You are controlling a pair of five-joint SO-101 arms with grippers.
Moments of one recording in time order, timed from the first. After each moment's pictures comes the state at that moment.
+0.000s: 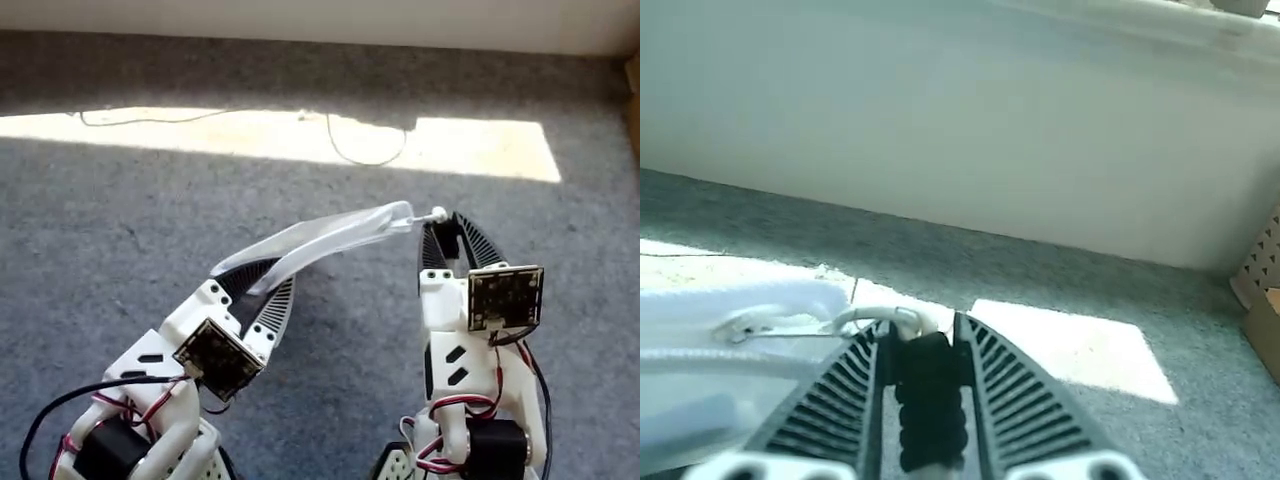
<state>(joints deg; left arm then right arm) 22.9 -101.7 63.5 59.6 -11.7 4.7 -95.2 64.6 47.9 11.3</state>
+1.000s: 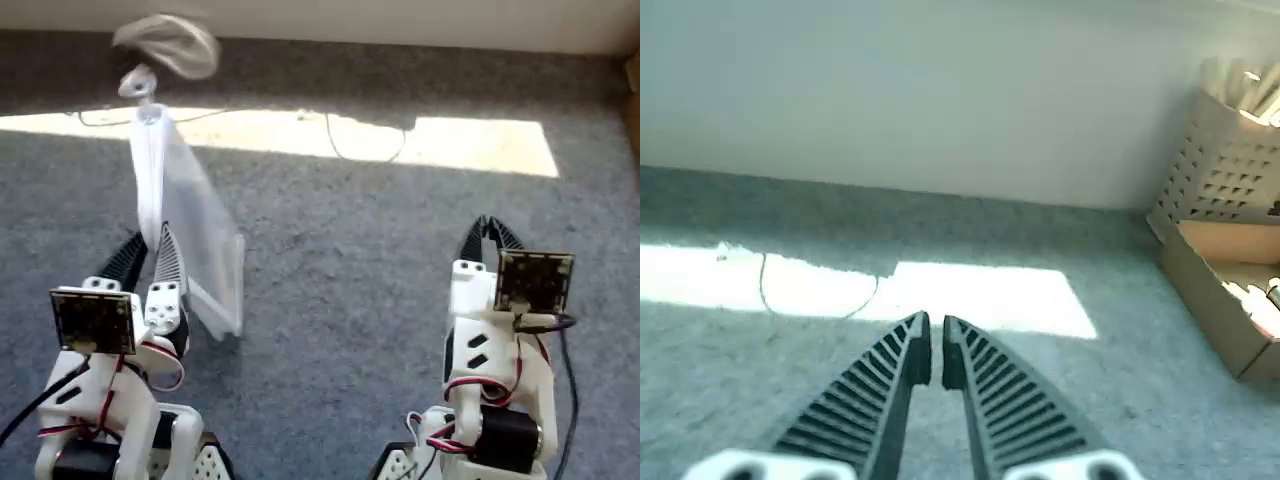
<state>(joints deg) 1.5 -102.8 61.1 59.8 2.8 9.4 -94.7 64.6 46.6 11.2</state>
